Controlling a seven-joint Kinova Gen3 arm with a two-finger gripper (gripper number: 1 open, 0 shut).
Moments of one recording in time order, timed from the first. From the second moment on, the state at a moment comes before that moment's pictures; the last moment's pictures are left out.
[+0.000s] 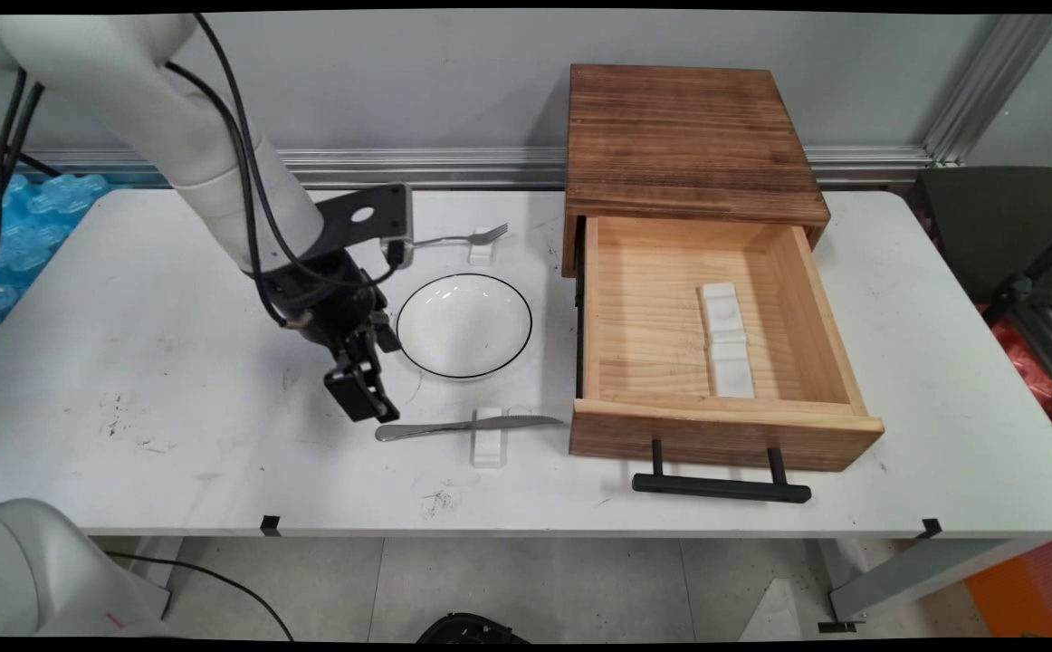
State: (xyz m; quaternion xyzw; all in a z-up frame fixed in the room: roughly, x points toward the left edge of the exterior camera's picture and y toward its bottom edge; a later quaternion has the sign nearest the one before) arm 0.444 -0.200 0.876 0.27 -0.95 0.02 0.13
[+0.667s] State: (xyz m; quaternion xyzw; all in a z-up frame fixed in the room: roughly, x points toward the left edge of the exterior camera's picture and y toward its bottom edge) arm 0.431 -0.185 0.842 0.23 -0.96 0.04 0.17
